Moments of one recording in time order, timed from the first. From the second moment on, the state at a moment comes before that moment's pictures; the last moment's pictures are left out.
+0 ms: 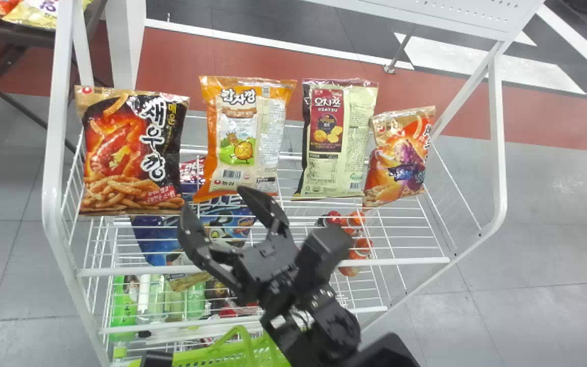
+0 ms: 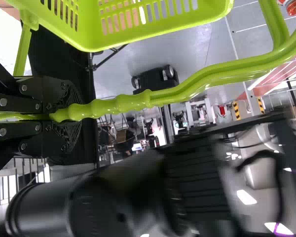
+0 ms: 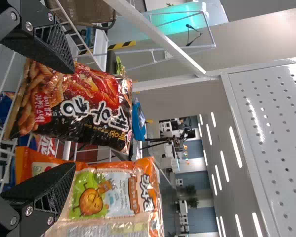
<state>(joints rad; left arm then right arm) 0.51 0.00 -0.29 -2.08 0.38 1.37 -0.87 0.39 -0.18 0.30 -1.96 -0.18 0.02 0.13</state>
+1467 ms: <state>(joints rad) 0.45 0.00 -0.28 -2.02 0.40 1.39 -0.89 -0.08 -0.07 0.43 -1.60 -0.14 0.38 0.20</state>
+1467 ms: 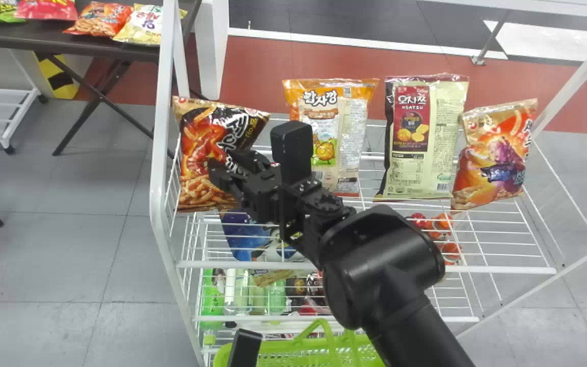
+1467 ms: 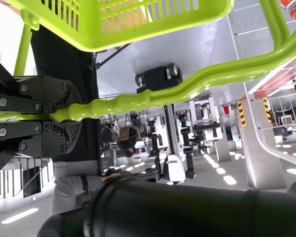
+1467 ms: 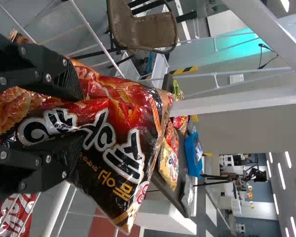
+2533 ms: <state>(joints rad) 0.47 0.00 -0.30 -2.04 0.39 1.38 -0.89 0.46 -0.22 0.22 -2.40 -0.14 0.65 0.24</state>
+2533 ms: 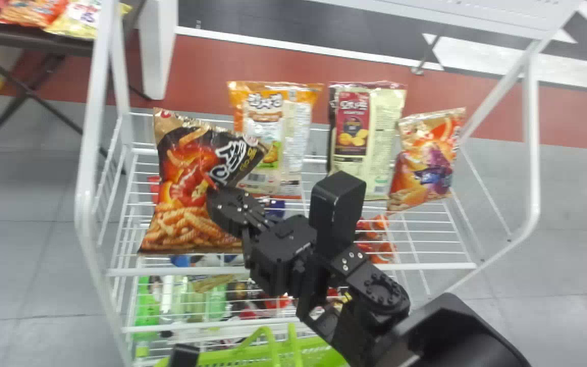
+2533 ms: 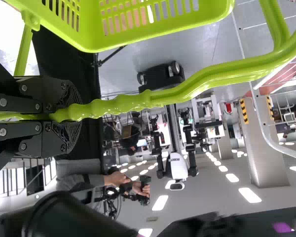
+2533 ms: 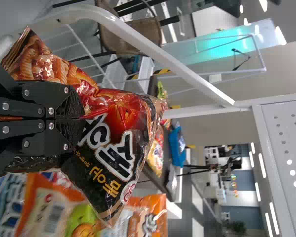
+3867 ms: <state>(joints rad) 0.50 0.00 -0.26 -2.04 0.39 1.32 -0.88 0.75 -0.25 -0.17 -2.54 -0.24 1.41 0.49</state>
